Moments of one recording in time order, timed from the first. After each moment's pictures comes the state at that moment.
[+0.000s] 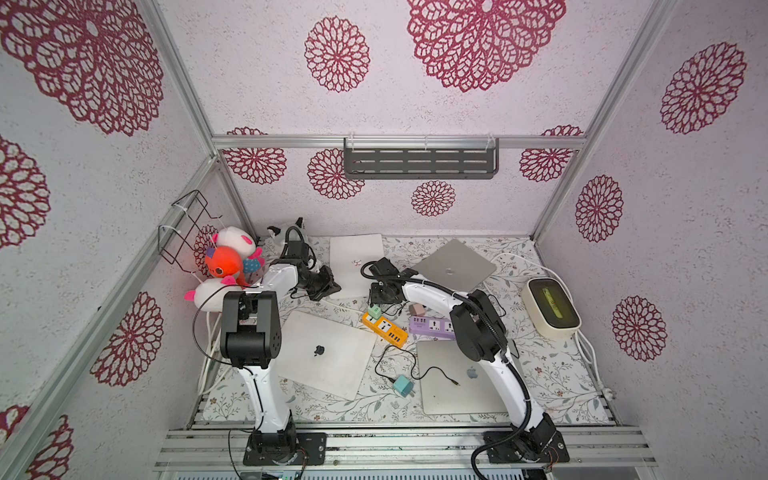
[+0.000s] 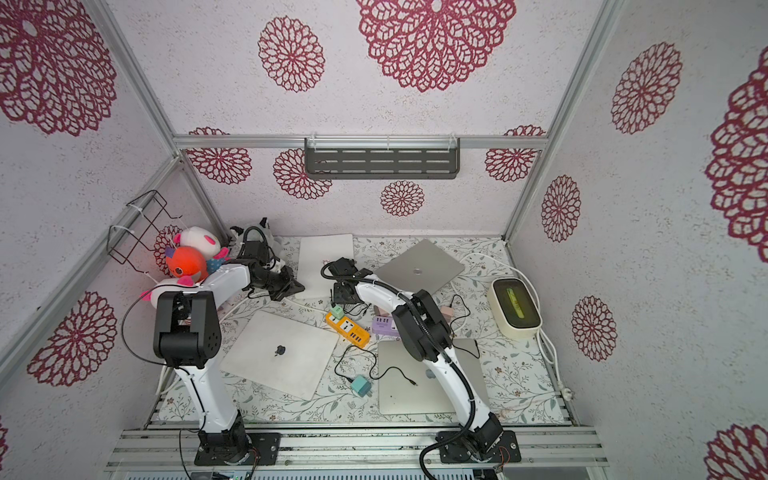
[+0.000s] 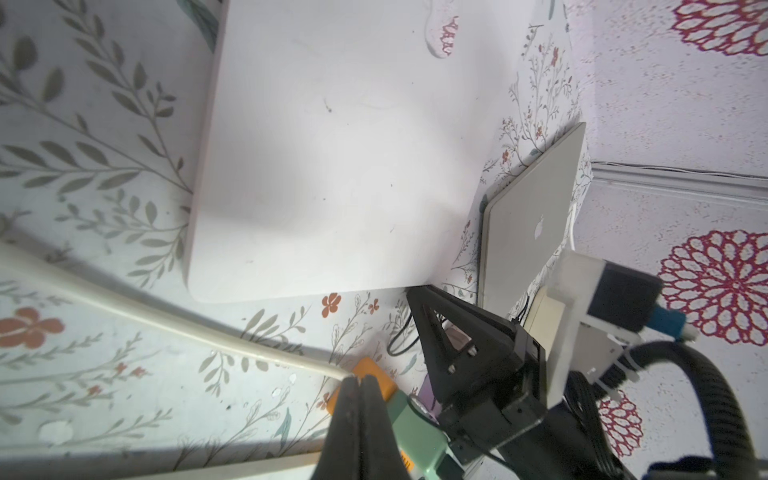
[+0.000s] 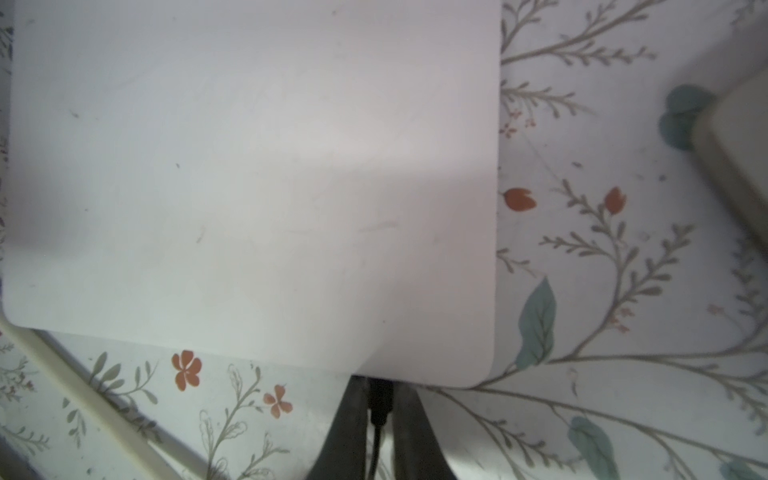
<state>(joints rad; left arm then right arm) -0.01 2.01 1.45 -0.60 0.60 -0.58 0.75 2.42 2.00 -0.60 0.10 0.63</state>
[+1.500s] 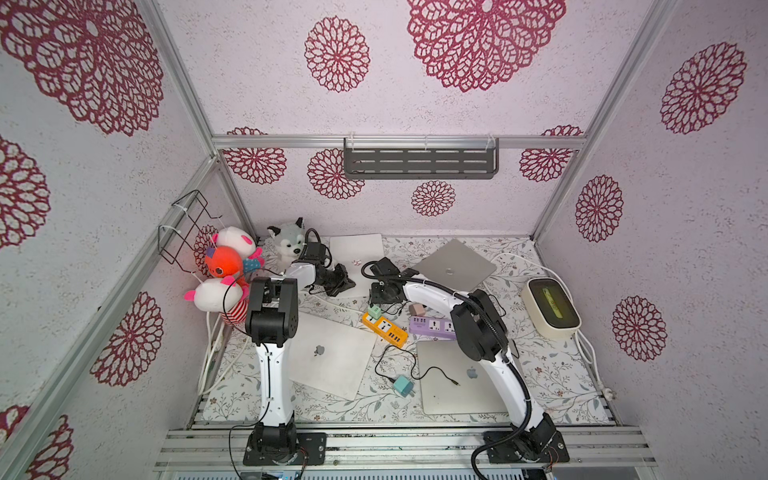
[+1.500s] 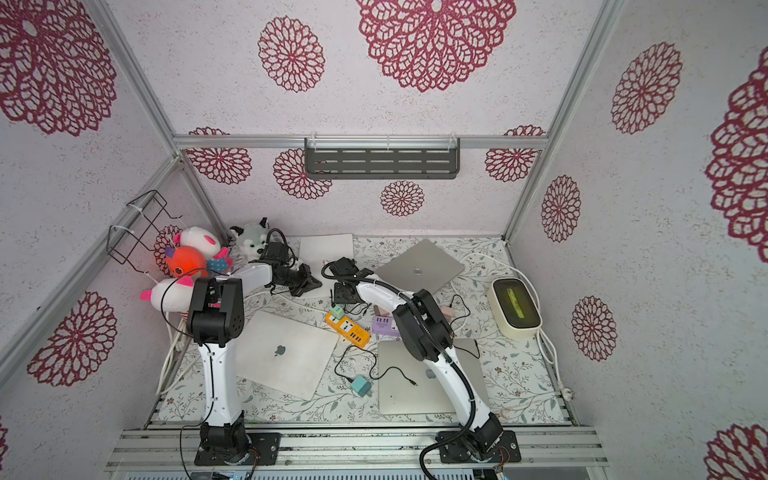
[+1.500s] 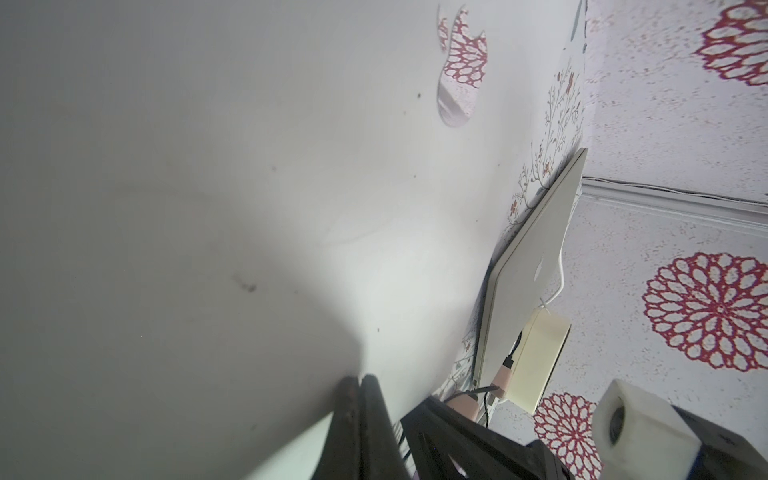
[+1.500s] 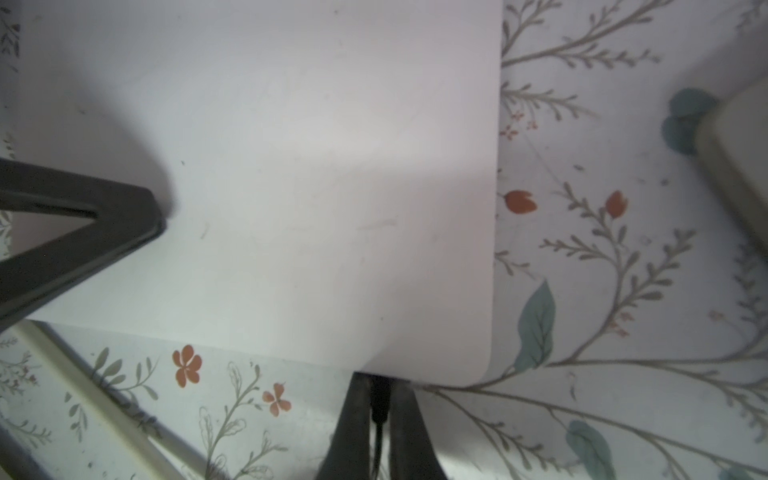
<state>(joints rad) -0.08 2.28 1.61 -0.42 0.62 -0.70 0.75 2.41 1.98 -0.59 0.07 0.61</state>
